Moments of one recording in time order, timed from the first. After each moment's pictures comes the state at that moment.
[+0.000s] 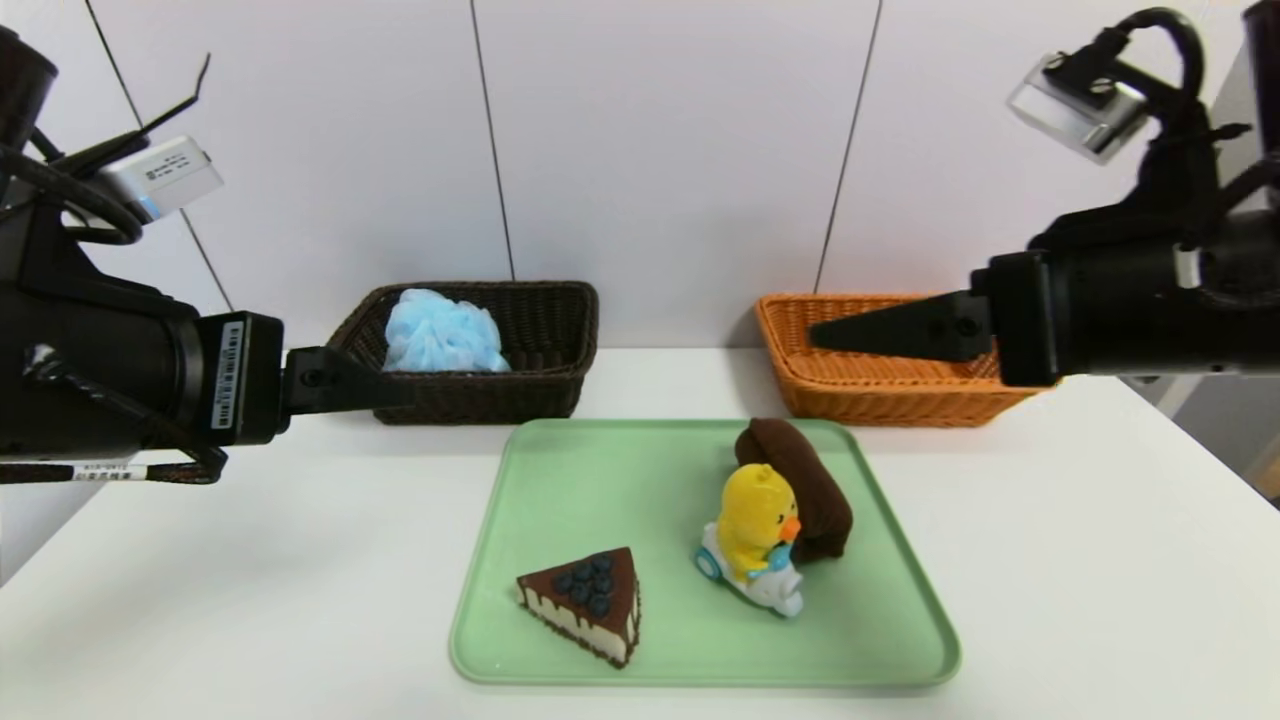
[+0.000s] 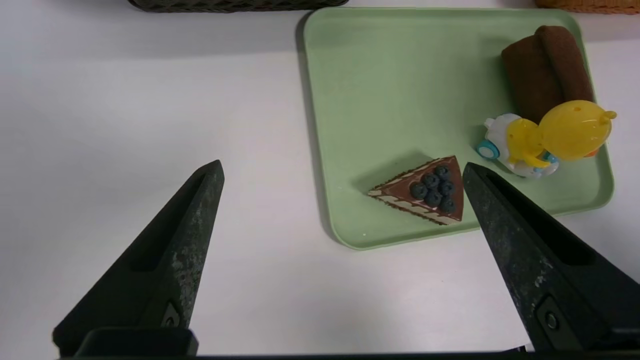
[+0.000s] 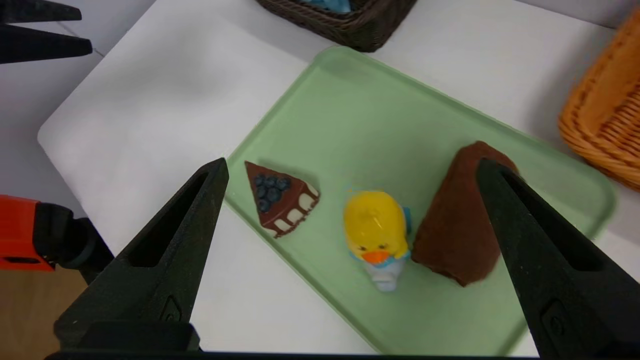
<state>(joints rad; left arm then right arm) -0.51 1.29 -1.31 0.64 0.15 -0.40 0.56 1.47 -1.32 0.28 0.27 0.14</state>
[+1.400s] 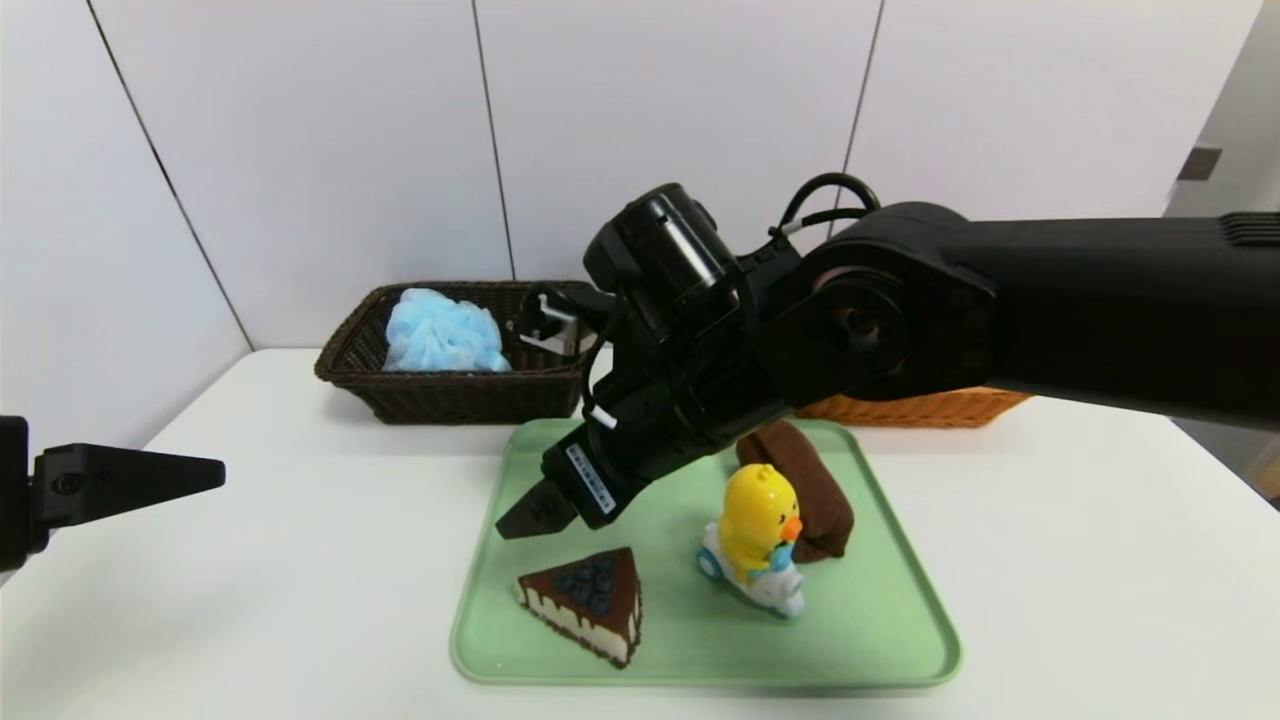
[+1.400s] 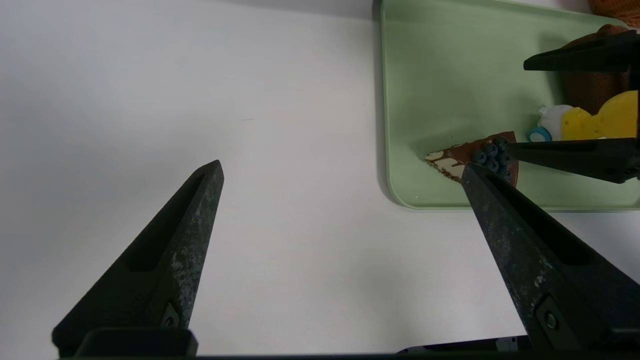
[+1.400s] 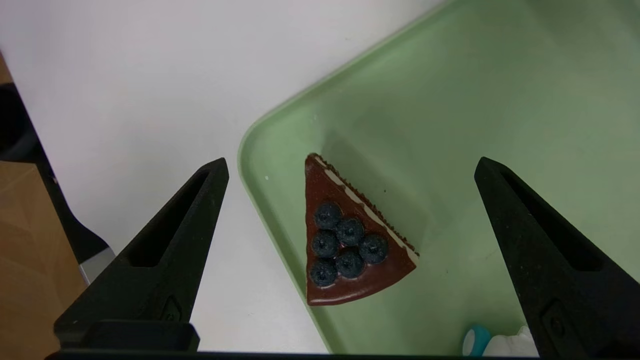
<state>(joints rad) -0.38 1.05 -1.15 0.71 0.15 -0.41 0.86 2.11 -1.89 0.59 0.26 -0.06</state>
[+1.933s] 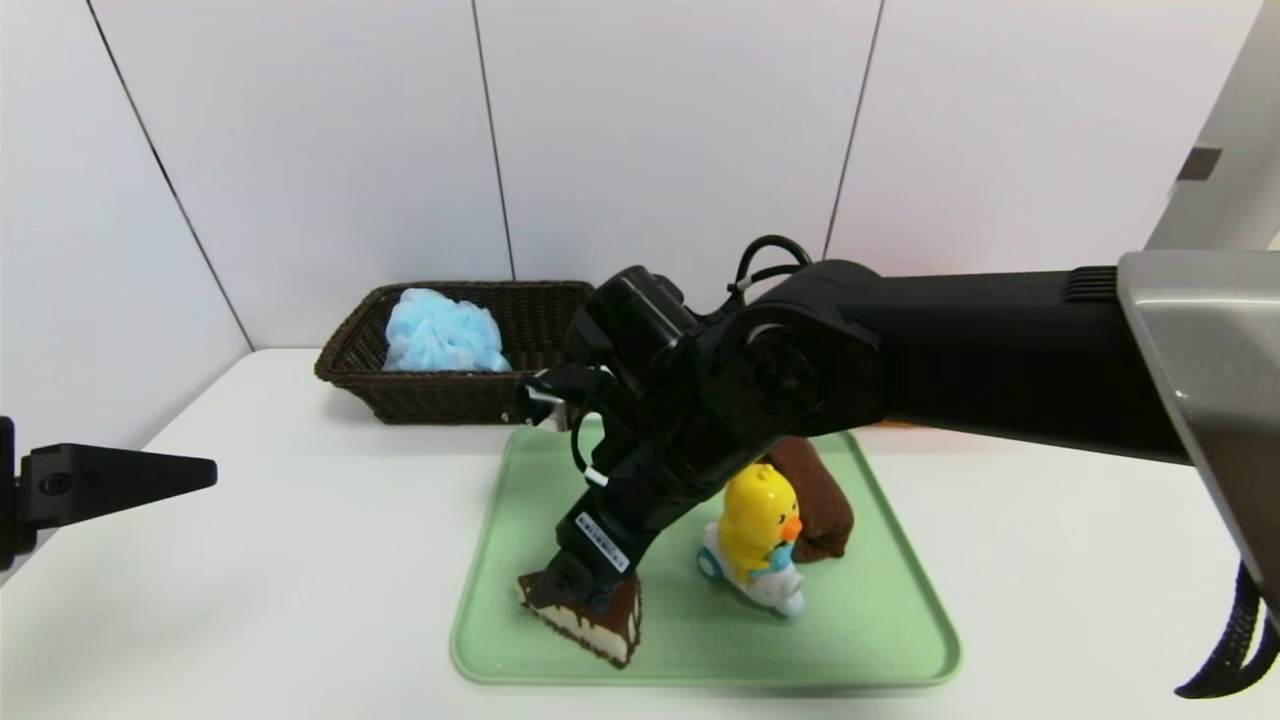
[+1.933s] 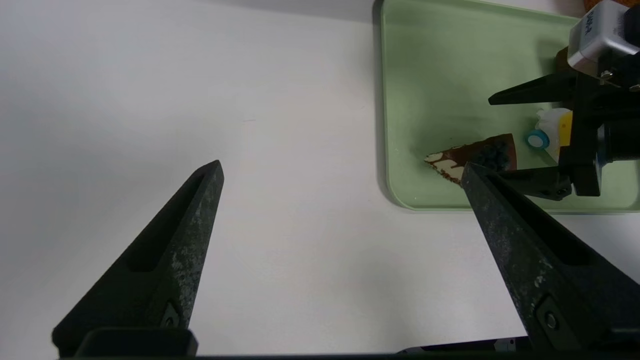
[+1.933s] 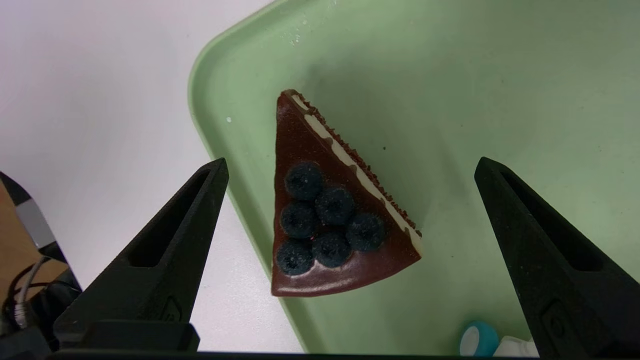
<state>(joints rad) -0.37 1.04 -1.15 0.71 0.14 -0.41 0.86 2.19 -1.89 0.69 0.25 -0.18</state>
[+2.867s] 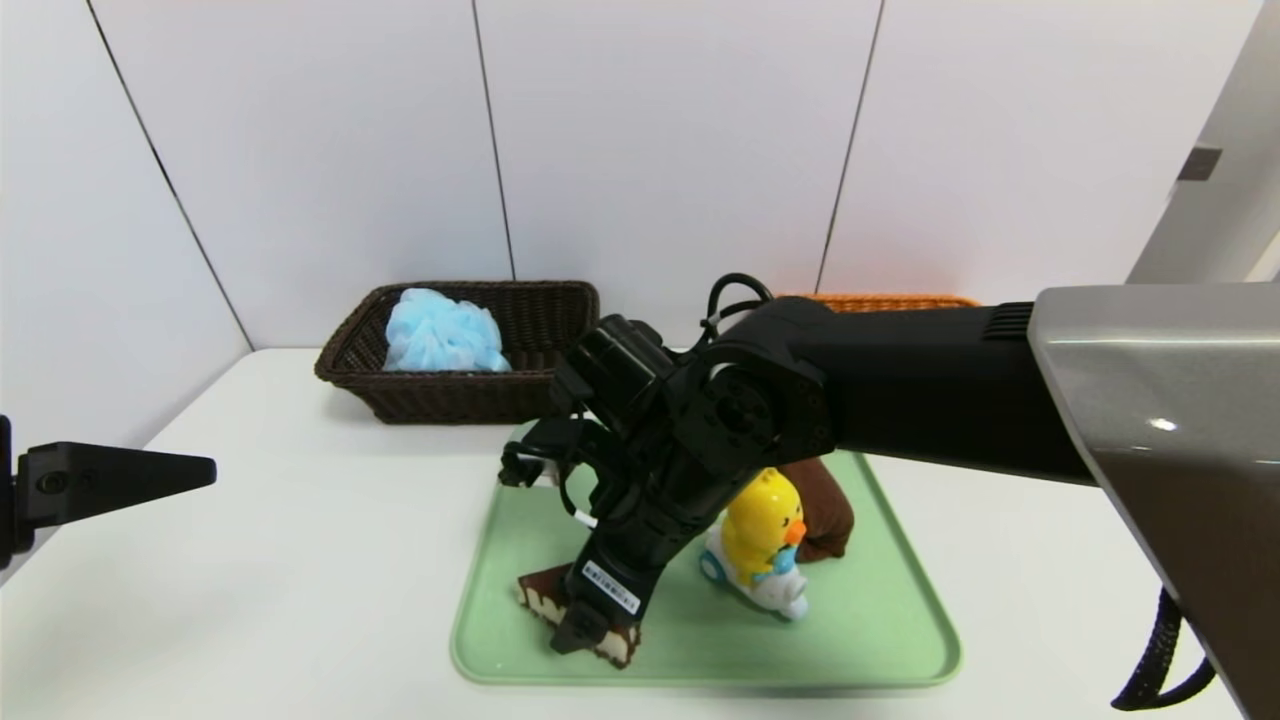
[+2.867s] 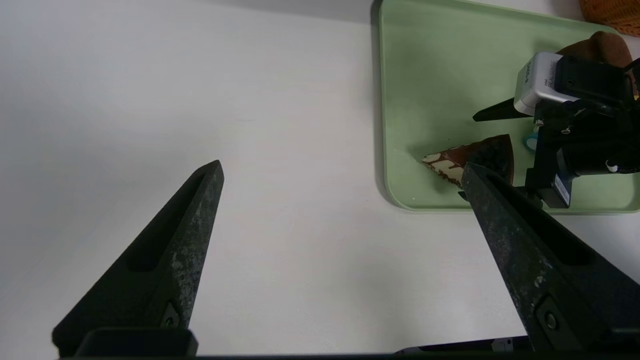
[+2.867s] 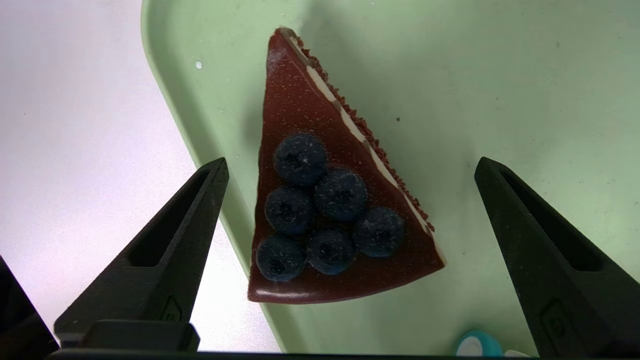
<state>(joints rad) -0.37 1.04 -1.15 0.71 0.14 -0.41 0.88 2.23 -1.89 0.75 0.19 -0.29</state>
